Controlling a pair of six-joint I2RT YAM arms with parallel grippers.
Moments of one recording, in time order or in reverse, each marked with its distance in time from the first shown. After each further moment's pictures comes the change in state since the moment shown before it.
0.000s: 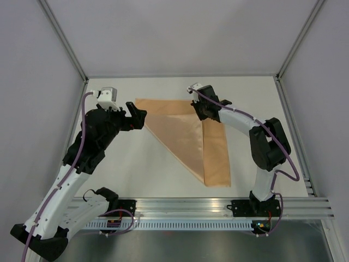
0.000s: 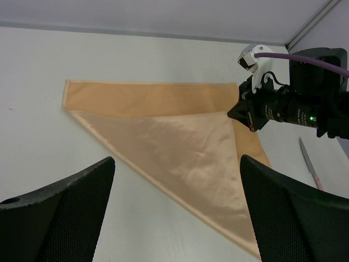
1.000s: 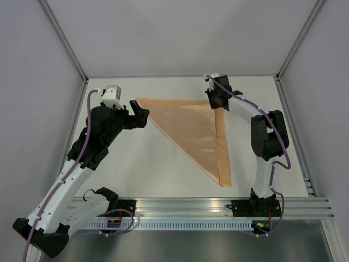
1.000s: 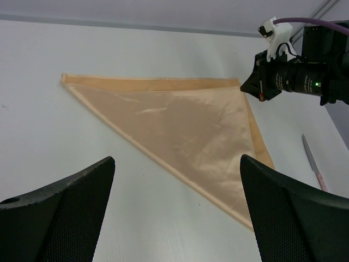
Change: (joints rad) left arm 0.000 0.049 -0.006 0.027 0.013 -0.003; right arm -0.199 0.133 0.144 0.010 -0.029 0.013
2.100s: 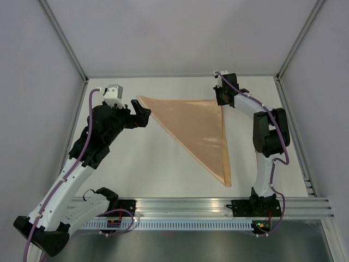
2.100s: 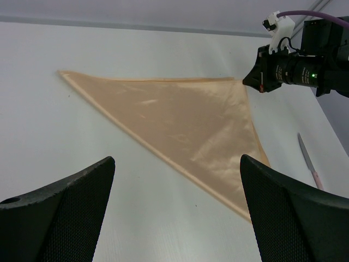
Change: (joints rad) left arm 0.000 0.017 -0.002 0.022 0.021 -0.001; right arm -0.085 0.046 0.035 0.023 0.000 0.026
